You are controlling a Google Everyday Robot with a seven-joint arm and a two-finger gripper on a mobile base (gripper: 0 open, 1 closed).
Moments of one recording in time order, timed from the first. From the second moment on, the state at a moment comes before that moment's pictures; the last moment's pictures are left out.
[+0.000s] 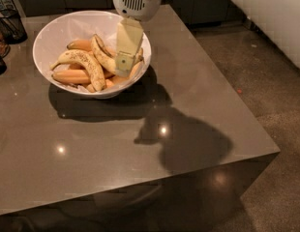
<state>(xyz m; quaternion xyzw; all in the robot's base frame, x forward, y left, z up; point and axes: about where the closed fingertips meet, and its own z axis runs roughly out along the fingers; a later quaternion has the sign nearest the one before) 0.556 0.021 0.989 -0.63 0.76 -0.03 0.16</state>
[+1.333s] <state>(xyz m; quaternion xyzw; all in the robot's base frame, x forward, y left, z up) 0.561 0.067 0.963 -0.61 0.78 0.00 0.15</state>
